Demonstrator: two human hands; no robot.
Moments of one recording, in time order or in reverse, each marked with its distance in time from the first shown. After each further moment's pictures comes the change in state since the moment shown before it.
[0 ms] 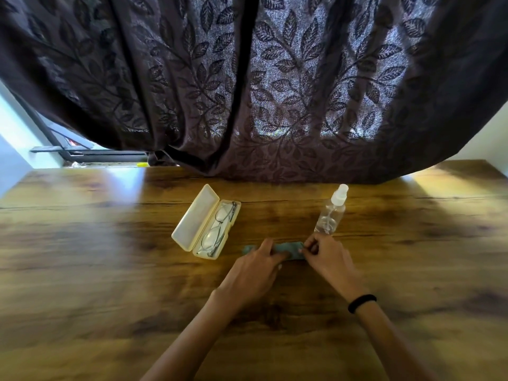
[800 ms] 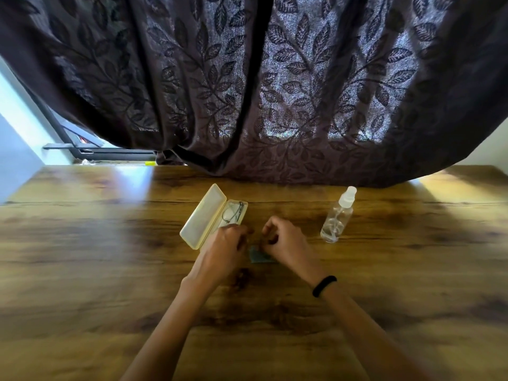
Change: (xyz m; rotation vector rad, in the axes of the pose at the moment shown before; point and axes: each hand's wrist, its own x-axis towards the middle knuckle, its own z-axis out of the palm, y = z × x) left_hand -0.011 -0.041 -0.043 -0.119 0.234 -0.242; right_hand 0.004 -0.074 0.020 0.220 -0.155 -0.287
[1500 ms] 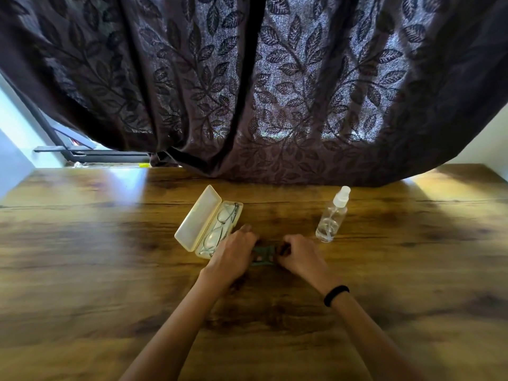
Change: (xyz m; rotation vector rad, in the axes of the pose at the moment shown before) left_hand 0.019 0.009 0.020 0.194 -0.235 0.075; right_hand -0.005 0.036 -0.003 -0.234 -0.041 0.213
